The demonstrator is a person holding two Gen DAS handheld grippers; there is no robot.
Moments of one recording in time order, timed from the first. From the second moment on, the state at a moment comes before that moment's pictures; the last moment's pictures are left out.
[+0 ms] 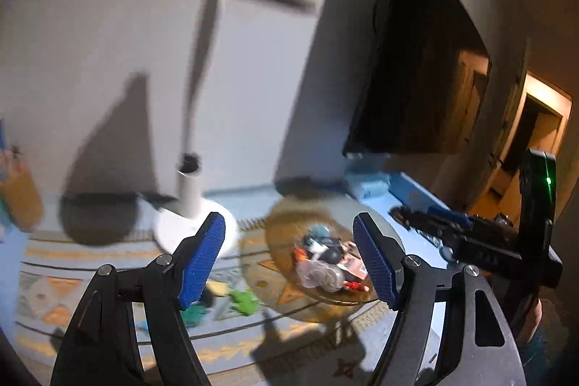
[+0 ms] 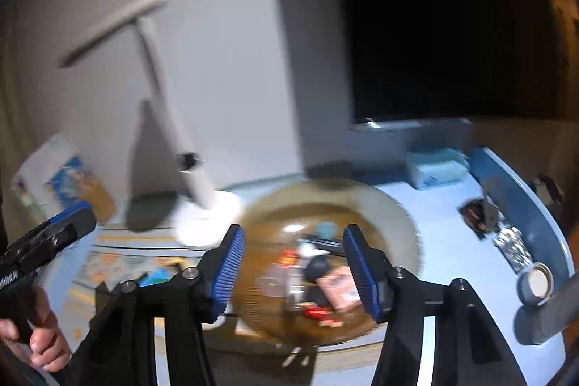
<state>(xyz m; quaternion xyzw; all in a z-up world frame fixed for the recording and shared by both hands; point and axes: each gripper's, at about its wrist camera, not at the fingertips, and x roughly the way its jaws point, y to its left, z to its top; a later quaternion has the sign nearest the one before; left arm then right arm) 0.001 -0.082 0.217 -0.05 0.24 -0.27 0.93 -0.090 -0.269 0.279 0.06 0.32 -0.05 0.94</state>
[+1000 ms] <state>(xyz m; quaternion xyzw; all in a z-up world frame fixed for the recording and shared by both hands) 0.007 0.049 0.029 -0.05 0.35 -0.08 0.93 -0.069 -0.171 0.081 0.08 0.46 0.05 0.88</state>
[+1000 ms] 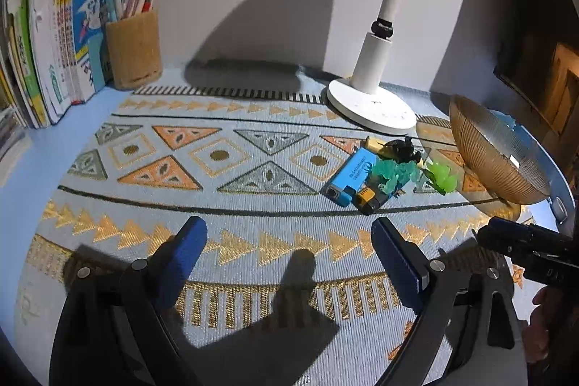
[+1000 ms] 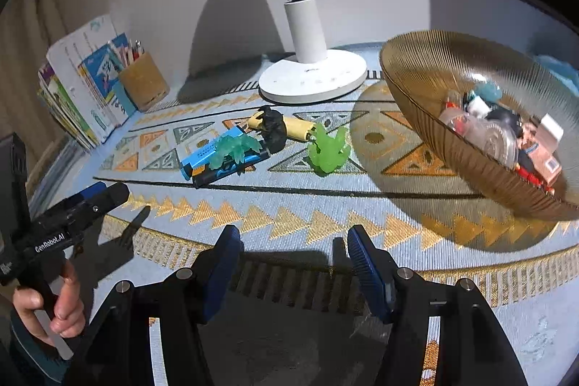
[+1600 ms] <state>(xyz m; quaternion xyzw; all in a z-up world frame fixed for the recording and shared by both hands) 0.046 0.007 0.044 0.01 0.39 -0.20 0.90 -0.040 -0.182 0.073 0.13 0.53 0.02 0.84</state>
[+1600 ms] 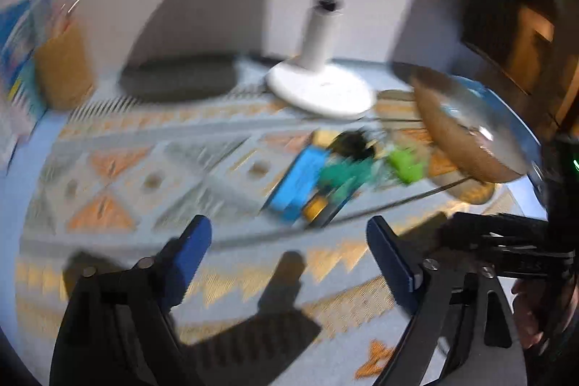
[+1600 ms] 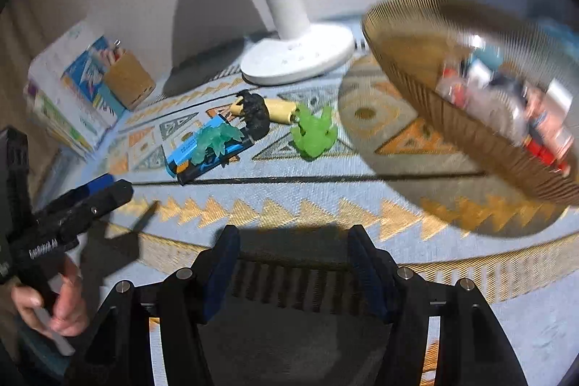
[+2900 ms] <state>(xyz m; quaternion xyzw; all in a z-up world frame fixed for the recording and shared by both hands) 0.038 -0.050 0.054 0.11 0.34 -0.26 0.90 -0.001 -0.165 0.079 0.07 0.48 -0.03 0.88</state>
